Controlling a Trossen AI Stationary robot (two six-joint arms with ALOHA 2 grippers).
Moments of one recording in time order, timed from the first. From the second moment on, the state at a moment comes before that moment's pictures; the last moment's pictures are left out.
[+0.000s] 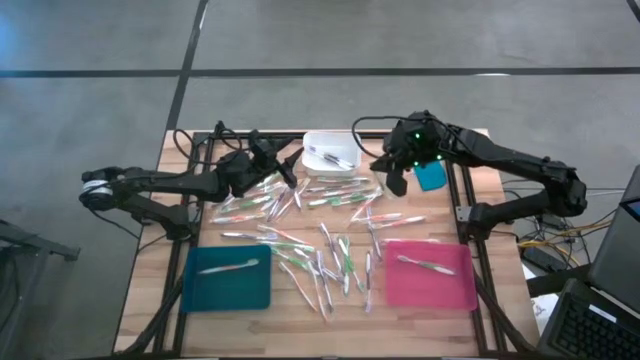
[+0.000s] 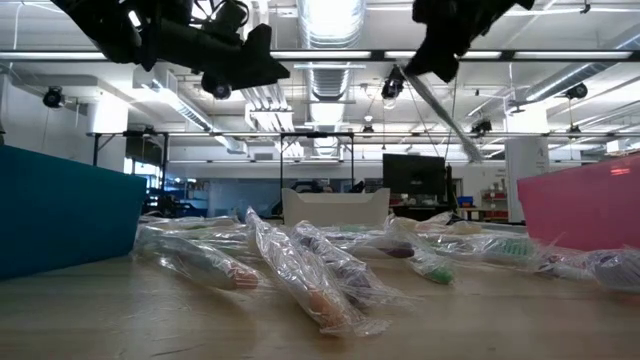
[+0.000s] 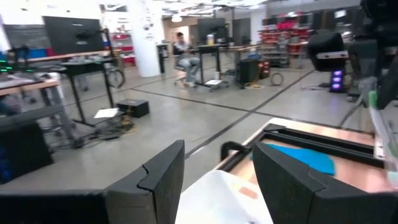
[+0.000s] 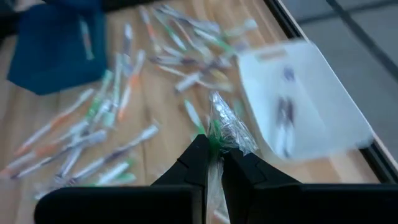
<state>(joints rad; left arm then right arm) 0.25 1.23 0.63 0.68 -0.44 0.07 -0.41 1.20 1.14 -0.62 -0.25 -0.04</state>
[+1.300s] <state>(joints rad) 0.20 1.63 0.92 0.70 0.33 0.10 0.09 0.91 0.57 0.35 0.21 -0.13</state>
